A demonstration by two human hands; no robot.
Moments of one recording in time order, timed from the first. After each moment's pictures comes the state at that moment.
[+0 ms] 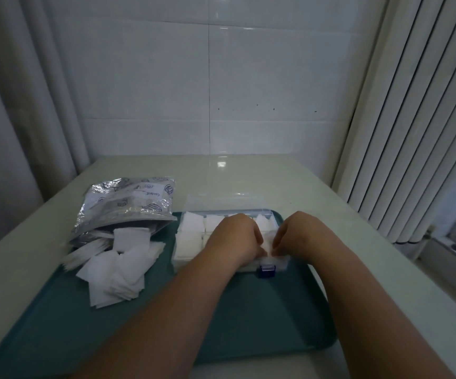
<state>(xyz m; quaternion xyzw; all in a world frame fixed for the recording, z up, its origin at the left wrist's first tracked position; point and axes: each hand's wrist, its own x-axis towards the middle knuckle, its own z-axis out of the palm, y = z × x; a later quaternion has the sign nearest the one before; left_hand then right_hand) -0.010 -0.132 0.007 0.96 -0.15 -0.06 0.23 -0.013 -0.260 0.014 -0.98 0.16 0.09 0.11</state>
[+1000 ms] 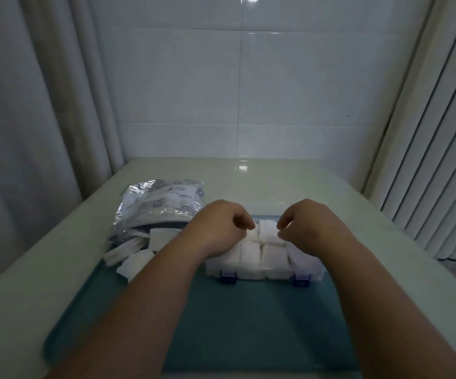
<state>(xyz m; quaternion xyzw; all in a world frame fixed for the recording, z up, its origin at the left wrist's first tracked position) -0.004 -0.048 0.031 0.92 -0.18 0.00 0.34 -0.012 -0.225 0.042 -0.99 0.06 0.01 0.14</state>
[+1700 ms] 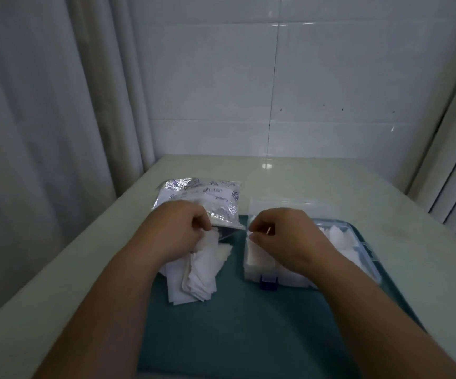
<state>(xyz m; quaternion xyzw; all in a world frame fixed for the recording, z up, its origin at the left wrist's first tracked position) -0.001 0.072 0.023 0.97 -0.09 0.10 0.22 -0.006 -0.144 0.018 -0.95 -0.14 -0.06 0.28</state>
